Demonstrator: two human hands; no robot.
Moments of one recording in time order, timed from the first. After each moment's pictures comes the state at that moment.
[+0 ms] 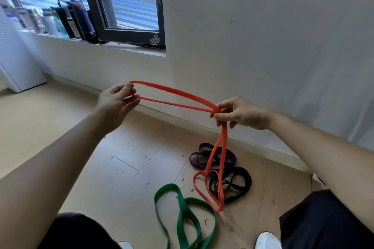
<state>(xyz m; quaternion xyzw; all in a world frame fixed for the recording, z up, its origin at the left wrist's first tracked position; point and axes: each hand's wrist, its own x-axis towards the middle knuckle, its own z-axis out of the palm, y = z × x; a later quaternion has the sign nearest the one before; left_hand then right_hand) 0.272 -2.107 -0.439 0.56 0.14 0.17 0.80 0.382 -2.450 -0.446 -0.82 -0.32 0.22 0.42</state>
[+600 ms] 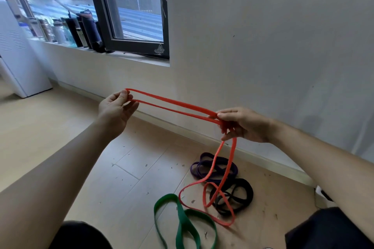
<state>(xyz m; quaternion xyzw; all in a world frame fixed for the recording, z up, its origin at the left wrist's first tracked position) 0.275 -2.106 -0.437 0.47 0.16 0.24 0.83 0.371 -2.448 -0.432 -0.71 -0.23 0.34 0.57</state>
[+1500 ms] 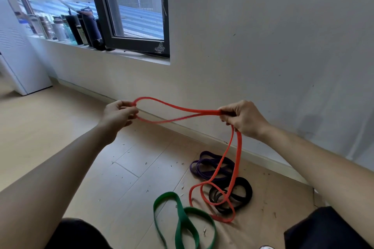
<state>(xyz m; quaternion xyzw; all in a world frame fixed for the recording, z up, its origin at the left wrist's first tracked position) 0.270 -2.100 -0.457 0.72 0.22 0.18 0.63 0.377 -2.448 -0.448 -0.87 -0.33 -0.05 0.37</state>
